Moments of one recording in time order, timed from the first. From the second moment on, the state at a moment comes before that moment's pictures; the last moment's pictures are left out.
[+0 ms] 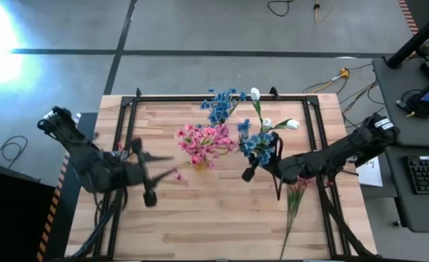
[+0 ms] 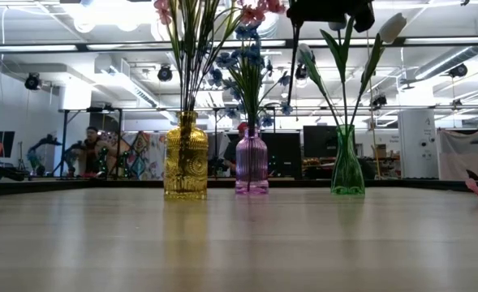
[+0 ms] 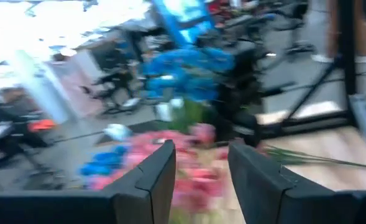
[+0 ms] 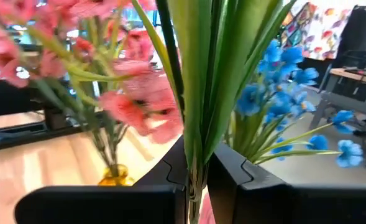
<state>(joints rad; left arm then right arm) -0.75 1.10 1.13 -0.13 -1.04 0.23 0.36 1.35 0.78 0.49 0.99 -0.02</state>
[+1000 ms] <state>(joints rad) 0.10 0.82 0.88 -0.28 -0.49 0.18 0.00 1.35 0.78 0.59 0.68 0.05</state>
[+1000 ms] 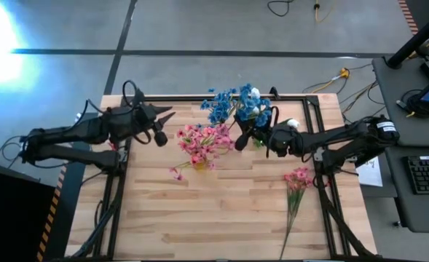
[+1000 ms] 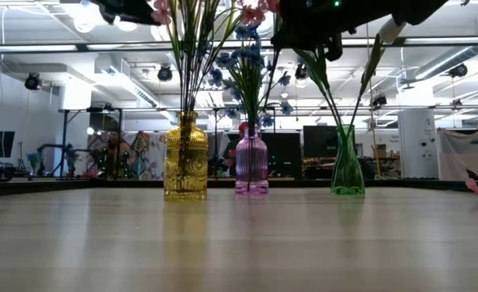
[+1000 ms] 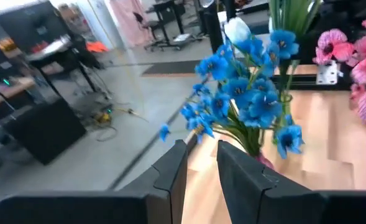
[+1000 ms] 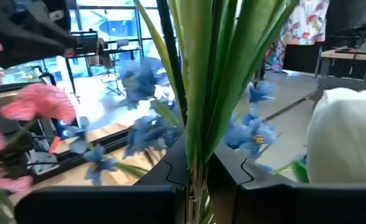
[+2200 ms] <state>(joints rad) 0.45 1.10 0.71 -0.05 0.10 0.37 -0.06 1.38 0.78 0.60 0.63 0.13</state>
